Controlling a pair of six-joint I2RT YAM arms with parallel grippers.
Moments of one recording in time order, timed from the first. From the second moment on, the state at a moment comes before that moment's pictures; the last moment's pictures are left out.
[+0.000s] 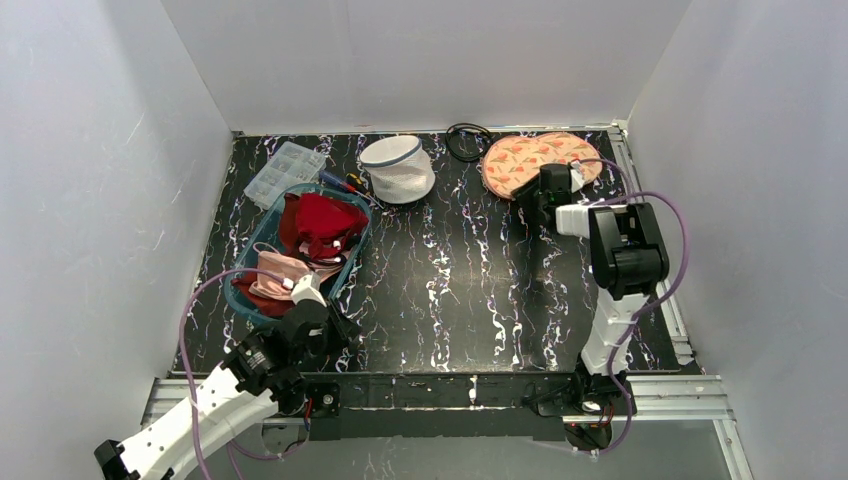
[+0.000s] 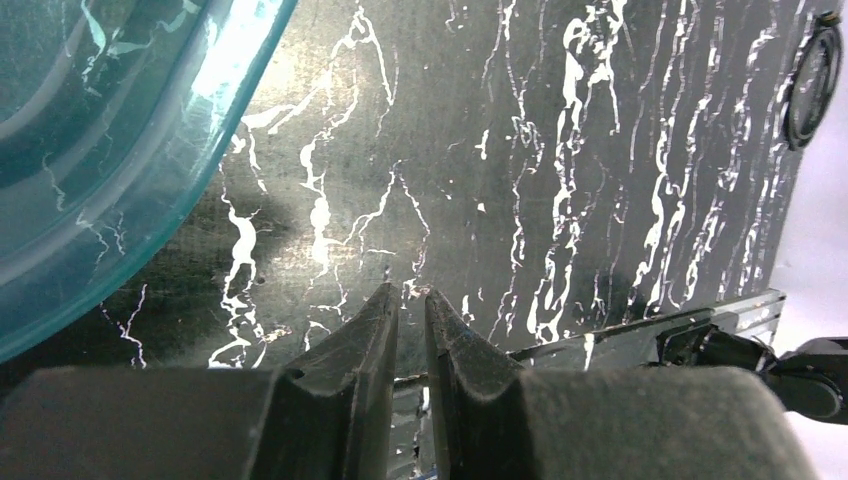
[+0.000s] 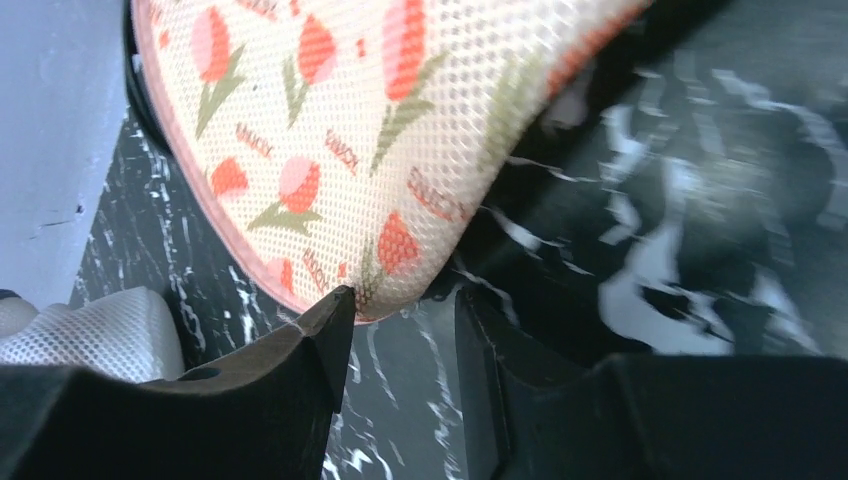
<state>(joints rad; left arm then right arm) -0.81 0.33 0.34 -0.73 -0.20 -1.05 0.16 1.95 1.05 0.27 0.06 0.97</state>
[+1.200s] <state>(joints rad) -0.81 0.38 0.38 -0.75 -0.26 -0.93 0.01 2.31 1.53 0.28 -0.23 0.83</state>
